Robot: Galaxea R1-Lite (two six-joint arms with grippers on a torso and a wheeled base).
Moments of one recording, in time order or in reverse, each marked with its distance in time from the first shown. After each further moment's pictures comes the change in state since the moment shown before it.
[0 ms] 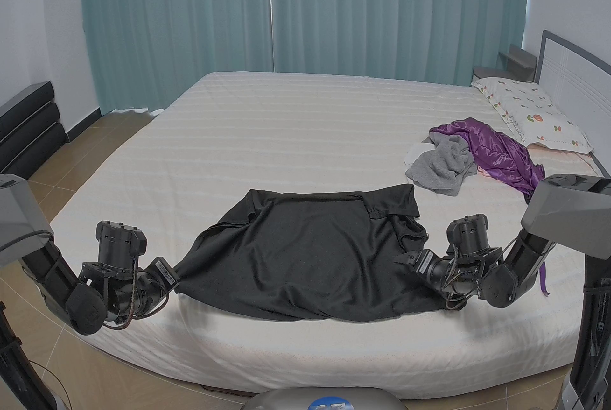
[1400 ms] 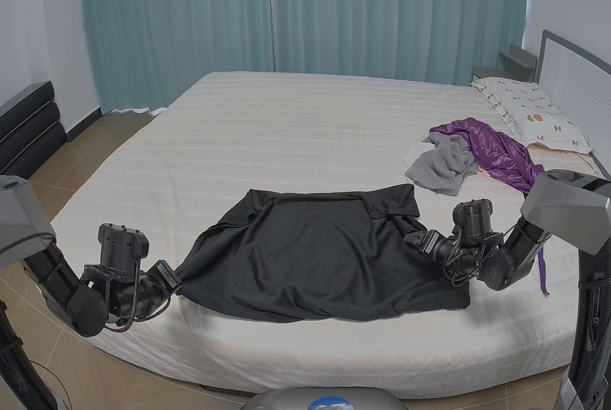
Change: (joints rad) left arm -0.009 0.008 0.008 -0.003 -0.001 -0.001; right arm -0.077 0.059 -0.146 0.002 -0.040 -0.123
